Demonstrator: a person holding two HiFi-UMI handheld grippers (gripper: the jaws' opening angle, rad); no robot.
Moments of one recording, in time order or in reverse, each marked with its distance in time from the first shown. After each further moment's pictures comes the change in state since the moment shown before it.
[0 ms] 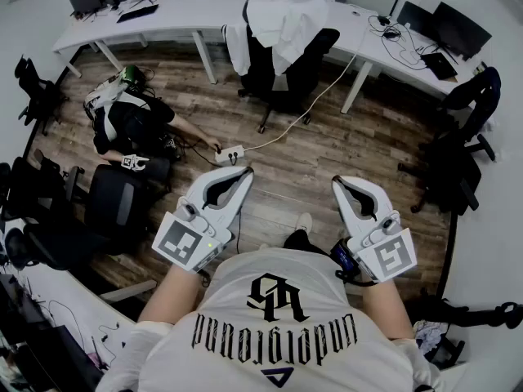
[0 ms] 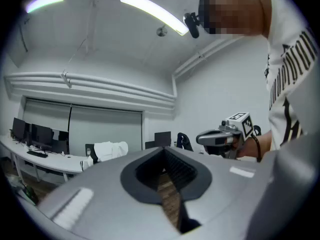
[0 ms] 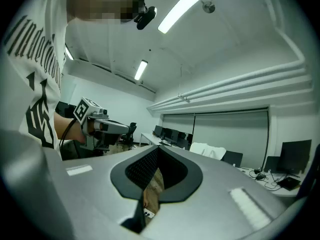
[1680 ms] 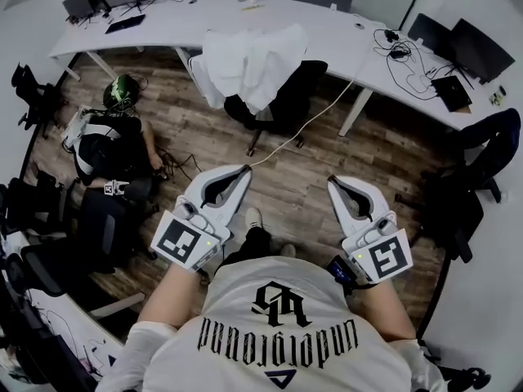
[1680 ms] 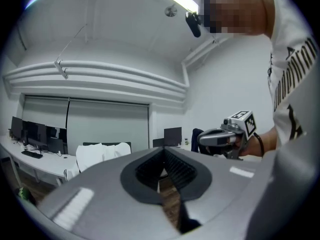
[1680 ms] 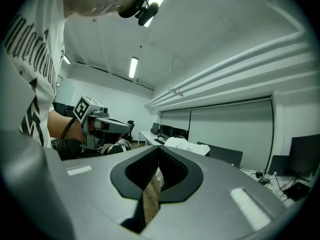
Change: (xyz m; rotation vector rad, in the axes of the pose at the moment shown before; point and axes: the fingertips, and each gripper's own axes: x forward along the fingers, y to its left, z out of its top) left arm 0.282 0.093 -0.018 0.004 0.033 0.043; right arm 0.100 -0.275 -0.070 0.032 0.024 0.060
